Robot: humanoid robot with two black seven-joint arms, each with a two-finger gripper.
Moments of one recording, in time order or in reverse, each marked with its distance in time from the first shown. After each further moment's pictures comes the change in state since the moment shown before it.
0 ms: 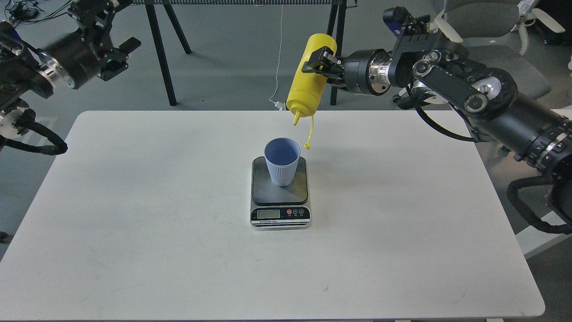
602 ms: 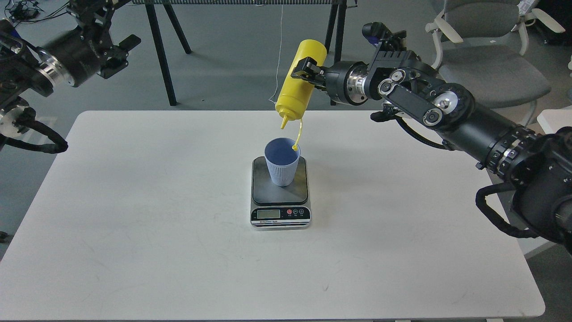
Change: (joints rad) left arm -0.001 0.000 -0.015 0.000 0.000 0.000 0.000; right arm -0.002 0.158 -0.076 -0.163 -0.006 -0.118 0.052
